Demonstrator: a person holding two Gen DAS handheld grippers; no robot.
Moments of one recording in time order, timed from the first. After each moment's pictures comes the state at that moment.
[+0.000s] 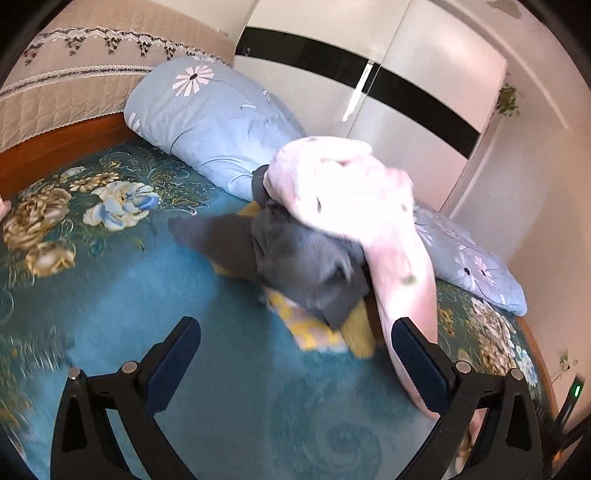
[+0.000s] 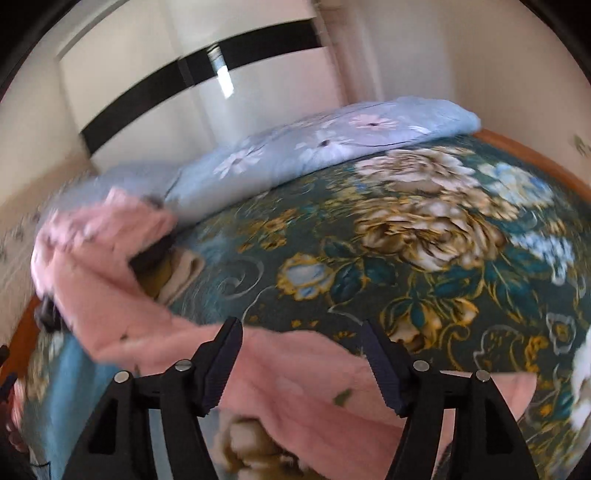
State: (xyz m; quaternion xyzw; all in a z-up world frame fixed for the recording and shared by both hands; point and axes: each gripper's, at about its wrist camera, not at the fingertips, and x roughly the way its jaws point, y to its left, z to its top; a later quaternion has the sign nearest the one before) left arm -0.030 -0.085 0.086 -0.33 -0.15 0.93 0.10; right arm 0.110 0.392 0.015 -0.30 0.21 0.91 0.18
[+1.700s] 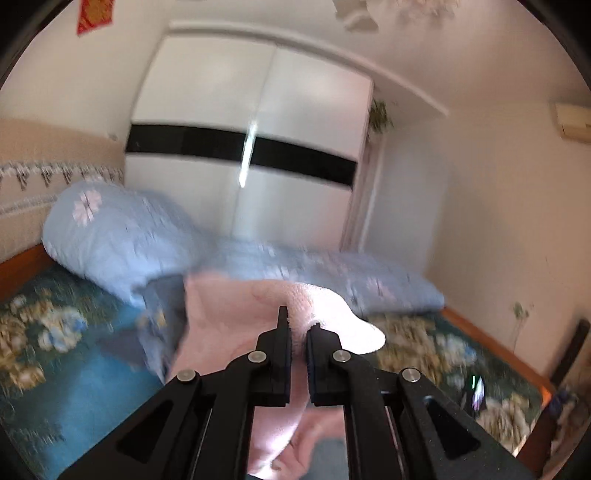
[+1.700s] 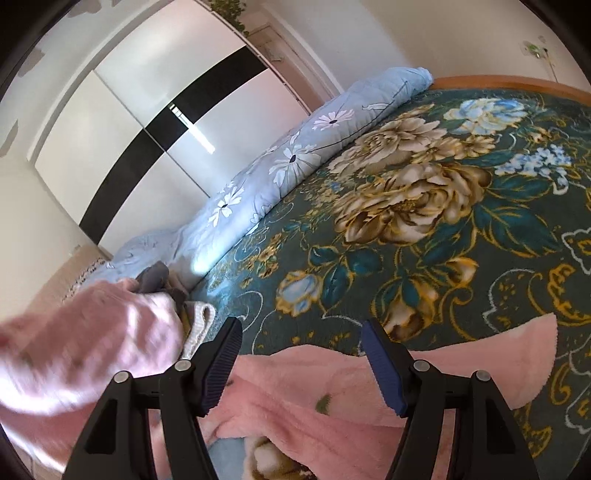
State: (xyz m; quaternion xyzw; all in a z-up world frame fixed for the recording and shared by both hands) left arm 0.112 0.024 0.202 -0.19 -0.06 0.94 0.29; right arm 0.130 0.433 0.001 -0.24 0.37 0.88 0.16
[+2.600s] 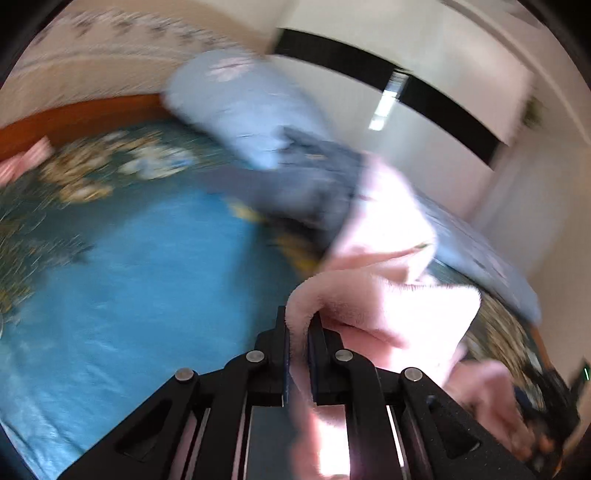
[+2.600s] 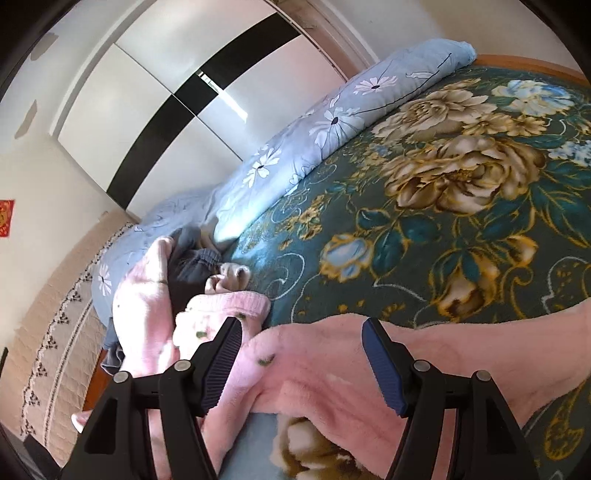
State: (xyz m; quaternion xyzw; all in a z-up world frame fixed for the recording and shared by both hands) left arm 0.053 -0.055 0.022 -0.34 -0.20 0.92 0.02; right arm 0.106 0.412 -0.007 -0.29 0.36 0.89 0.07
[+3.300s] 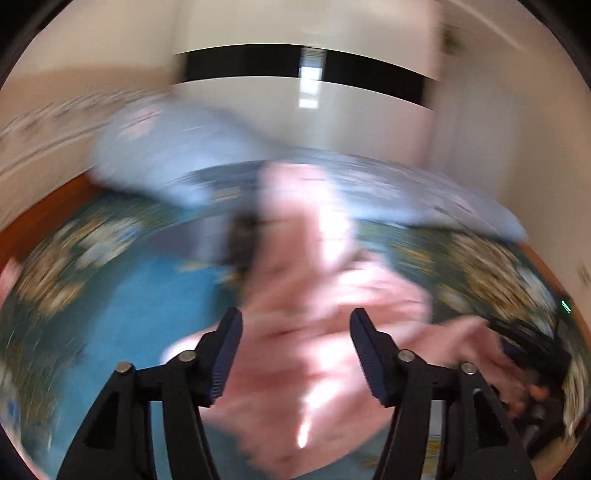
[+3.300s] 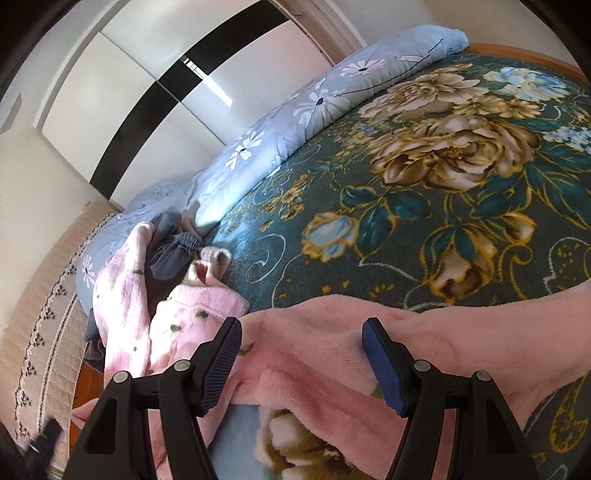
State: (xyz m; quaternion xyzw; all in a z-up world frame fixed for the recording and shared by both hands) left arm 0.053 0.065 0.110 -0.32 0.03 0.93 0.18; right arm 0.098 0.408 -0.021 -0.32 0.35 0.87 0.09
